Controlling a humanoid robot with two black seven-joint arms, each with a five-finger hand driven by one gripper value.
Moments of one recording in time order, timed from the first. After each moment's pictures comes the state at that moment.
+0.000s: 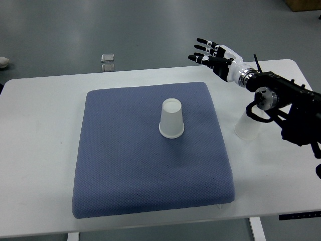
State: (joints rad) left arm 0.03 0.00 0.11 -0.17 0.08 -0.04 0.07; right arm 0.97 -0.21 0.49 0.61 -0.16 0.17 0.16
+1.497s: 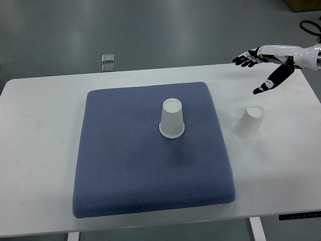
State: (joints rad) left arm 0.02 0.00 0.12 -0.15 0.08 -0.03 0.07; right arm 1.08 -0.77 0.31 0.93 -1.20 0.54 0.41
